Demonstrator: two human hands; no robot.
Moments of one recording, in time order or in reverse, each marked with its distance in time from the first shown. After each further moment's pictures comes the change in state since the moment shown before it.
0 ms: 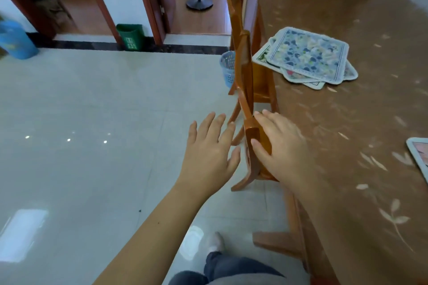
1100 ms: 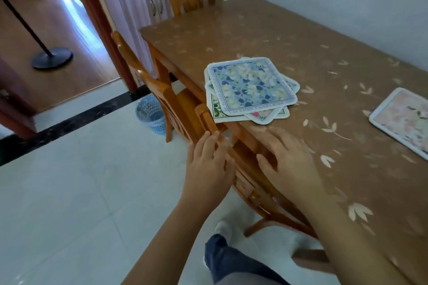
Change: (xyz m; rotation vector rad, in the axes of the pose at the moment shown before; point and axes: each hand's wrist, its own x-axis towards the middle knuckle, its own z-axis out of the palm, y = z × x) left_hand 0.320 -0.153 0.075 -0.324 -0.187 0.555; right_hand 0.246 -0.007 0.021 -0.139 0.232 0.741
